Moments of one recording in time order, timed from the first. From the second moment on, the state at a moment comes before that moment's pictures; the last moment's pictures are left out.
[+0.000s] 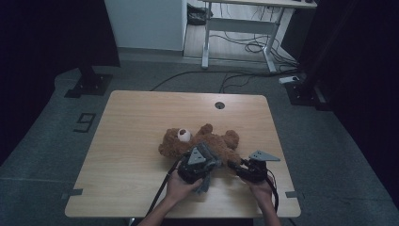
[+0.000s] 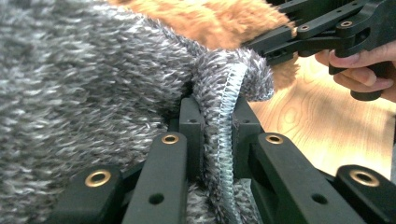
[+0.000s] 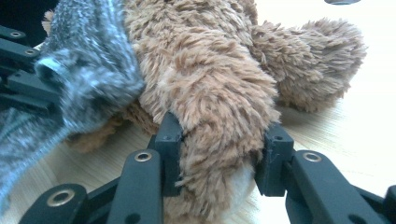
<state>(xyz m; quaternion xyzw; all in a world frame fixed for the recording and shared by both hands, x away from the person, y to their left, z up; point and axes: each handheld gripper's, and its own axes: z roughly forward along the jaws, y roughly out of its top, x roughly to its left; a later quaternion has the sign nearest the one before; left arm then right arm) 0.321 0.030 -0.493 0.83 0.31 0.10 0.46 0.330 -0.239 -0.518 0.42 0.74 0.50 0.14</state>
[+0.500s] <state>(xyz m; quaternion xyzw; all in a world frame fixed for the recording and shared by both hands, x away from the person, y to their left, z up) 0.321 0.091 -0.492 0.81 0.35 0.11 0.46 0.330 -0.239 -0.519 0.42 0.74 0.50 0.14</state>
